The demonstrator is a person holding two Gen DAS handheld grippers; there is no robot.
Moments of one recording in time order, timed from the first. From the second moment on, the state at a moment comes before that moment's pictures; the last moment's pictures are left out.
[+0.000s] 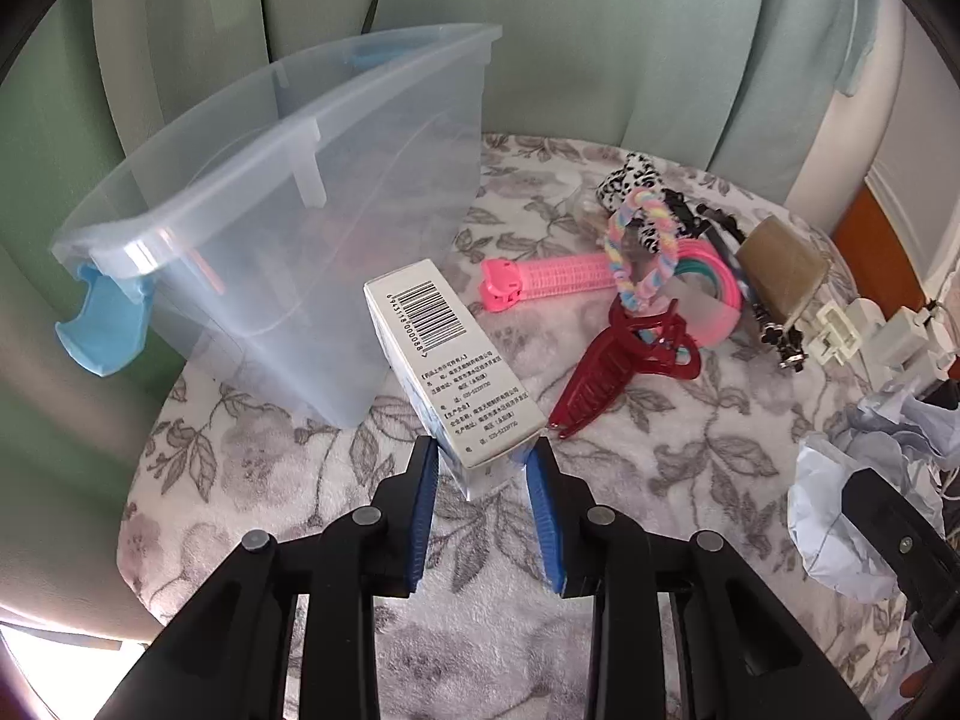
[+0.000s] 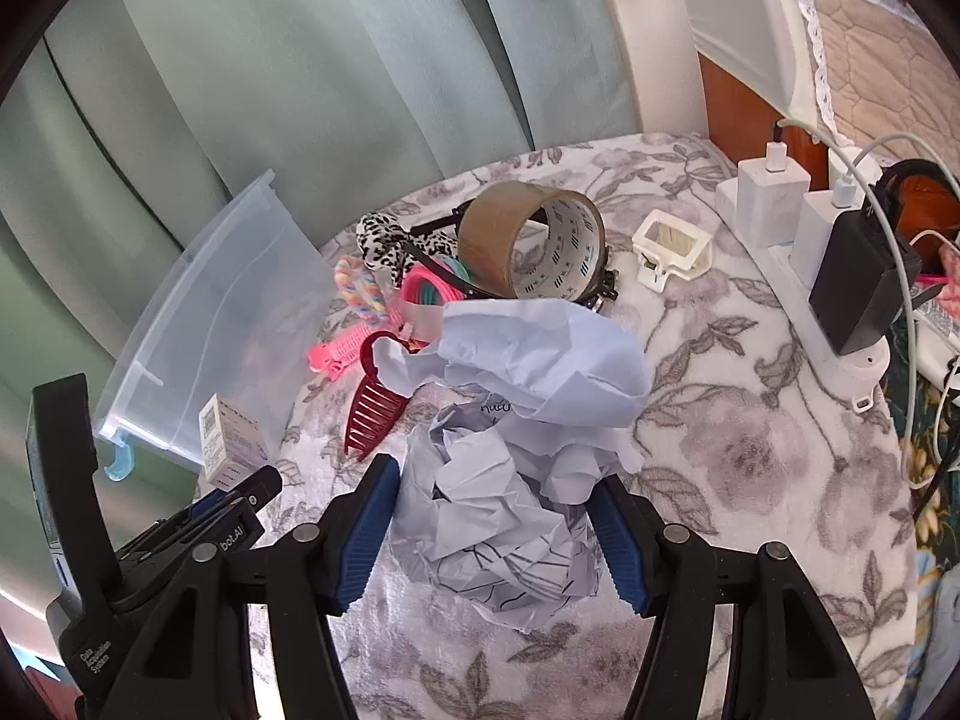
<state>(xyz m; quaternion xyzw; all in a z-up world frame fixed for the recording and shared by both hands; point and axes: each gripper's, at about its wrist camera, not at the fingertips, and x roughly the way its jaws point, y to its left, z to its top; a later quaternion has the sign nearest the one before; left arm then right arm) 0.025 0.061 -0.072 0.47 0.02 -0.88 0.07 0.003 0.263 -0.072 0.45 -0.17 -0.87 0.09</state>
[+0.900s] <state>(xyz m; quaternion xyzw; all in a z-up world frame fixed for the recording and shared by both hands) 0.033 0.054 0.059 0.30 0.02 -0.95 -0.02 0.040 0.243 0.060 0.30 -0.16 -0.94 0.10</state>
